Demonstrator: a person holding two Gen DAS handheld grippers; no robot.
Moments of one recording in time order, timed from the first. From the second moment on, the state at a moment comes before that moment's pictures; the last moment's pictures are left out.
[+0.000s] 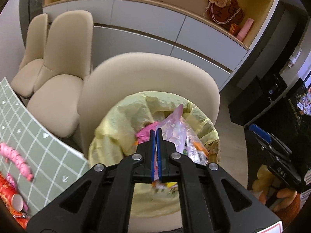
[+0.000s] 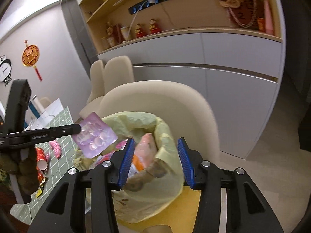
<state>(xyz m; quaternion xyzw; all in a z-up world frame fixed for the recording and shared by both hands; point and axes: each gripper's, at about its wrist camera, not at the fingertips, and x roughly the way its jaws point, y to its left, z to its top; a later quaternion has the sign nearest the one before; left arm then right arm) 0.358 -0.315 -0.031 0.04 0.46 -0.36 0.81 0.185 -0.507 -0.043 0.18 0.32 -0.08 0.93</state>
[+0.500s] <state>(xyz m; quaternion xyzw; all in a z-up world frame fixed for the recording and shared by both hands) 0.344 -0.241 -0.036 0.04 0.46 -0.28 0.84 0.179 -0.489 -0.044 0.19 0.32 -0.07 0.93</state>
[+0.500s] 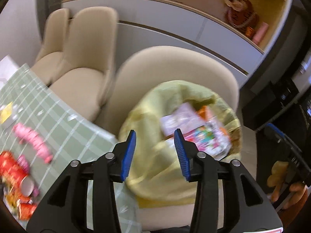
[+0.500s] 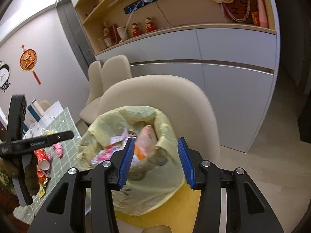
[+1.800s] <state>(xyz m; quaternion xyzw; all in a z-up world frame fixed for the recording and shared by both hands) 0.211 0.197 -0.040 -0.12 0.42 -0.01 0.90 0.229 -0.081 -0.074 -0.07 0.39 0.24 0.89</state>
